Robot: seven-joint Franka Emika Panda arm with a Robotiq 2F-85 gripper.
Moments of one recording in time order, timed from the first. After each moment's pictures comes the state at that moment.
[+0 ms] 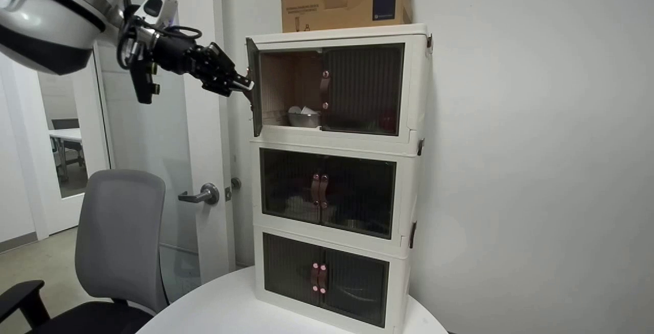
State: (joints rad) arm 0.25 0.18 0.16 -1.70 -1.27 1.93 1.17
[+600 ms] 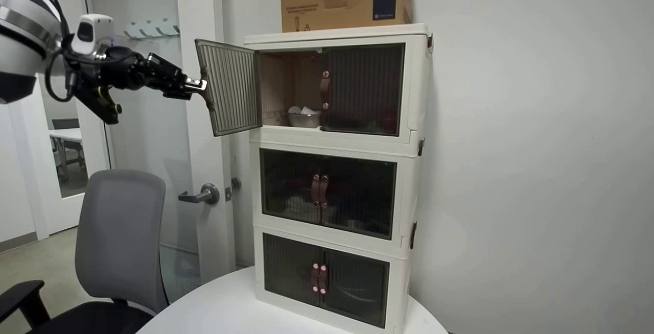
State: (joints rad) arm 0.41 0.31 0.25 -1.63 -1.46 1.58 1.43
